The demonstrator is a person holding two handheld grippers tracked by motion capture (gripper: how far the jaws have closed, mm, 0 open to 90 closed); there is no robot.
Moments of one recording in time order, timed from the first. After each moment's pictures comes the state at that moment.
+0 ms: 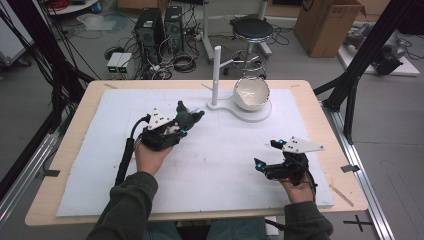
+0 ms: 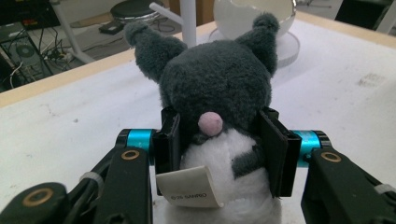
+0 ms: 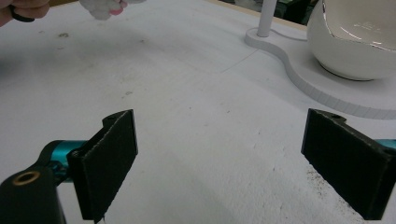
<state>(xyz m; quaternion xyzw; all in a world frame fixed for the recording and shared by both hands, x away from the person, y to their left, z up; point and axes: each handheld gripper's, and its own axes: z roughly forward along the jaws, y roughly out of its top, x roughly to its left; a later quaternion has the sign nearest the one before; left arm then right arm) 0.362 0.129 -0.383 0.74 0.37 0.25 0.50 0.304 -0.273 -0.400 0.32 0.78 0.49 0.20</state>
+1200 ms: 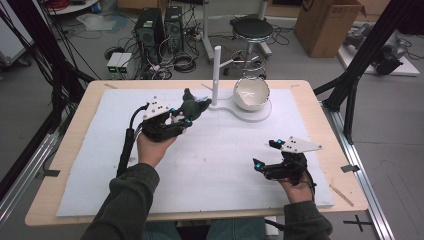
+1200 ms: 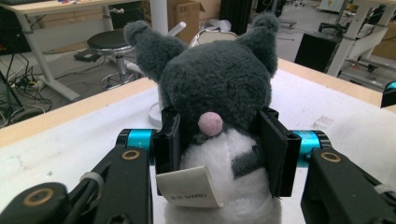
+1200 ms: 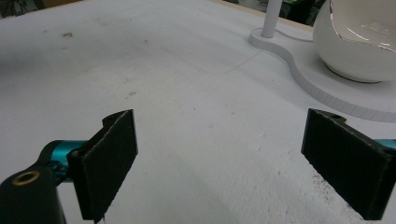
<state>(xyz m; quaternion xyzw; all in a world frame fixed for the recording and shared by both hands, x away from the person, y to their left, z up) 0.368 0.122 -0.345 0.72 0.33 0.23 0.56 0.305 -0.270 -0.400 0.31 0.79 0.49 0.19</state>
